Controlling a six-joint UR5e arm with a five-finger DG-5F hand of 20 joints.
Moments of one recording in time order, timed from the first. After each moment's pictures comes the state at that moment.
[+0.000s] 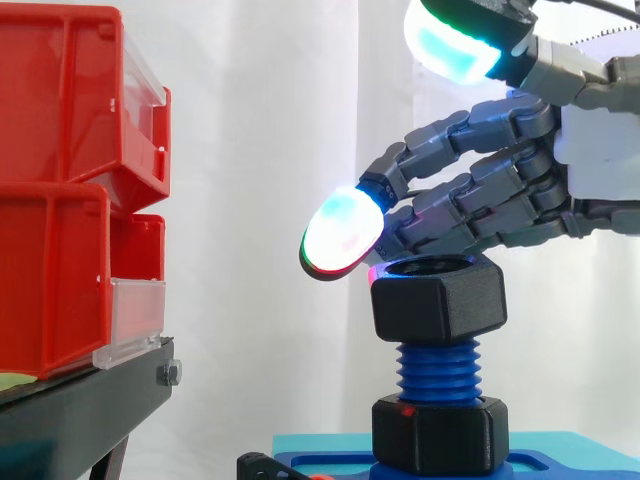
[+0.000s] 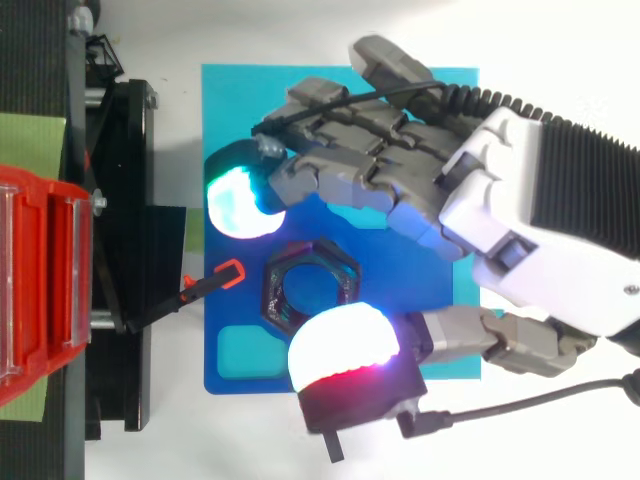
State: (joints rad) arm 0.32 -2.13 -1.31 -2.77 -0.92 -0.93
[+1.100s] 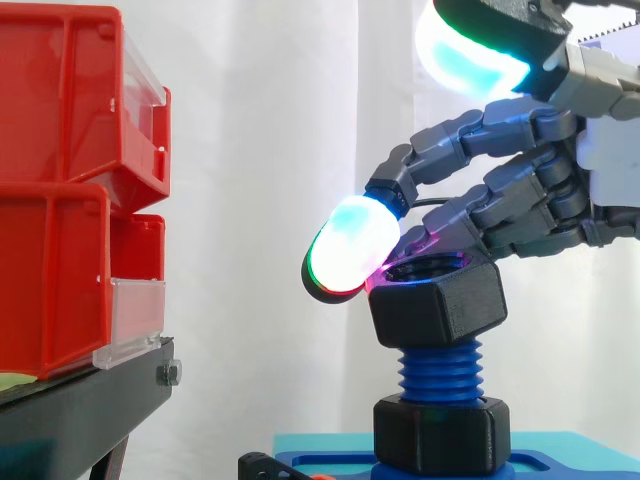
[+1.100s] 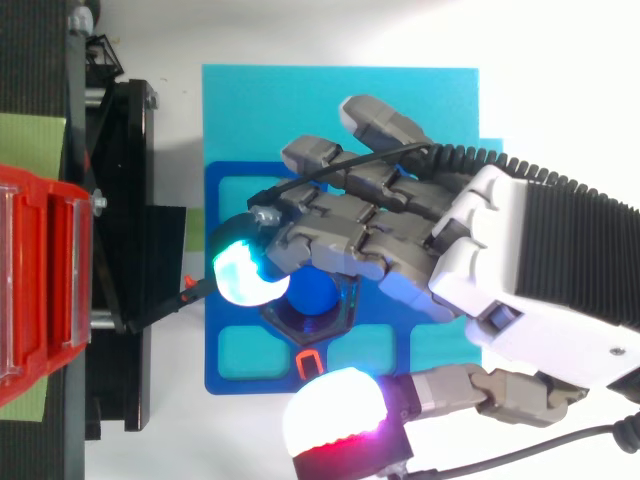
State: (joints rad) arm 0.35 -2.13 -1.32 -2.81 -0.94 -0.94
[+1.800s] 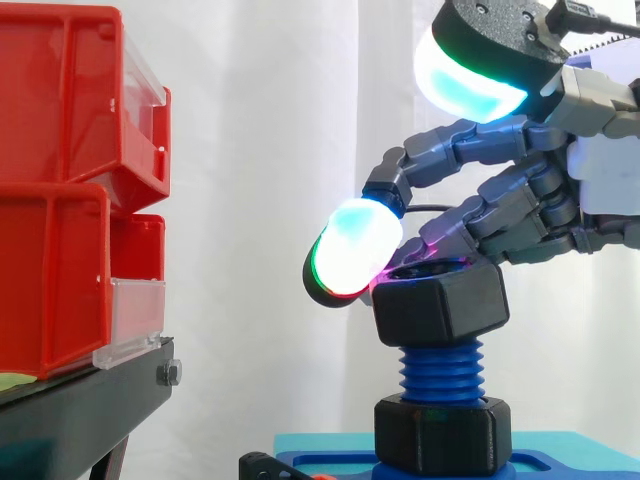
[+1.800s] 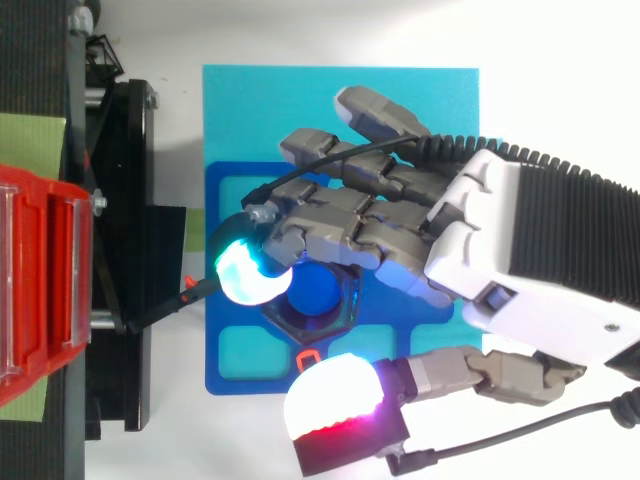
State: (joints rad) arm 0.32 -2.13 -1.32 -2.82 -0.99 -0.94
